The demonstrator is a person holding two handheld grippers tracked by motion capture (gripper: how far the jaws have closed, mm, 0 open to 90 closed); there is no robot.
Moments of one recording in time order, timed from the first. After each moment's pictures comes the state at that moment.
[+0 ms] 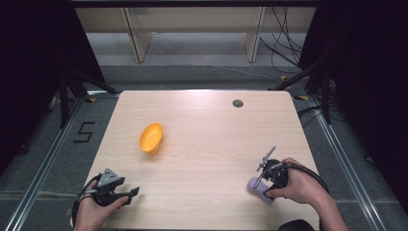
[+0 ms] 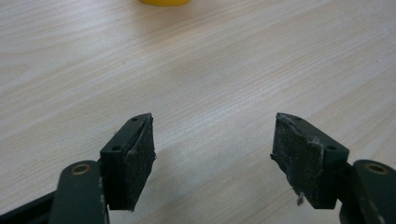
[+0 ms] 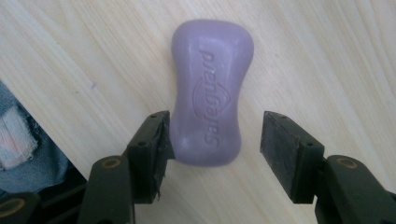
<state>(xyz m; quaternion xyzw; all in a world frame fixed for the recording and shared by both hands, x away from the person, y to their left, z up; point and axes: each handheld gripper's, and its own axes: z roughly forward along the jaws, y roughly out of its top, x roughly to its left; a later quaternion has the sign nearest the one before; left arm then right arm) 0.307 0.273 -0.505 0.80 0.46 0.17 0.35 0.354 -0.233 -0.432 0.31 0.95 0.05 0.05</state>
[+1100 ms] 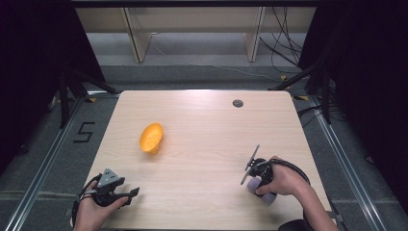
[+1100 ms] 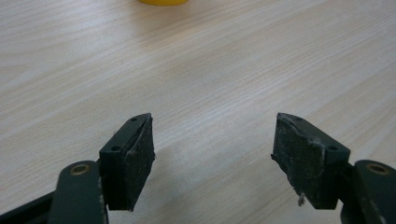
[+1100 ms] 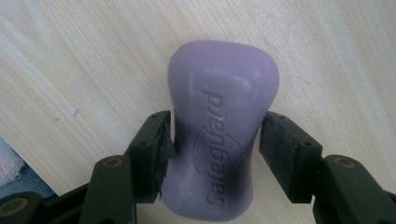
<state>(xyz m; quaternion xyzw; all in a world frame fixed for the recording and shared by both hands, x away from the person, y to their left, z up) 0.306 0.272 -0.507 0.80 0.46 0.17 0.36 0.378 -0.207 -0.464 0.31 0.95 0.00 0.00</state>
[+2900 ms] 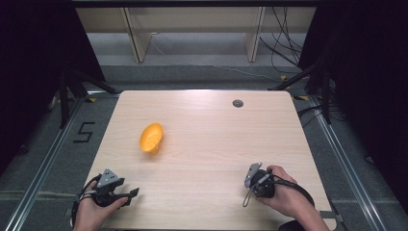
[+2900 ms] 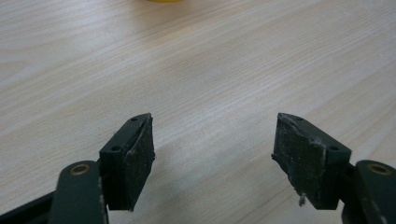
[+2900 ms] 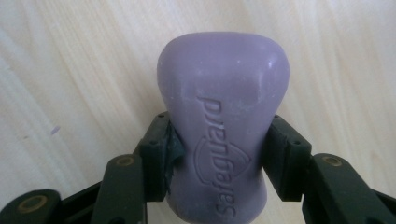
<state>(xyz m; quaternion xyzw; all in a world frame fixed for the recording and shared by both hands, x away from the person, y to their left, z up) 0.306 0.274 -0.507 0.80 0.45 0.17 0.35 0.335 -0.203 -0.459 0.22 0.96 0.08 0.17</state>
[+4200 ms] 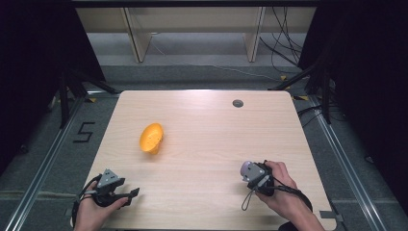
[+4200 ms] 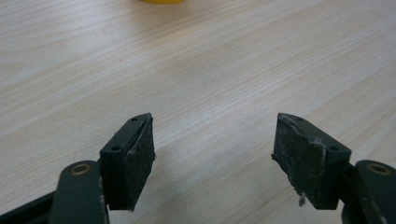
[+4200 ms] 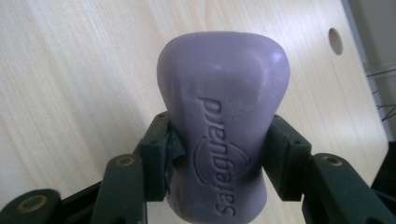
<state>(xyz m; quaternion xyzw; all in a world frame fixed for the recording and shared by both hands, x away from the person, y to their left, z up) 0.306 0.274 -0.508 0.80 0.45 0.17 0.35 0.326 -0.196 -0.448 0.18 0.92 0.14 0.32</state>
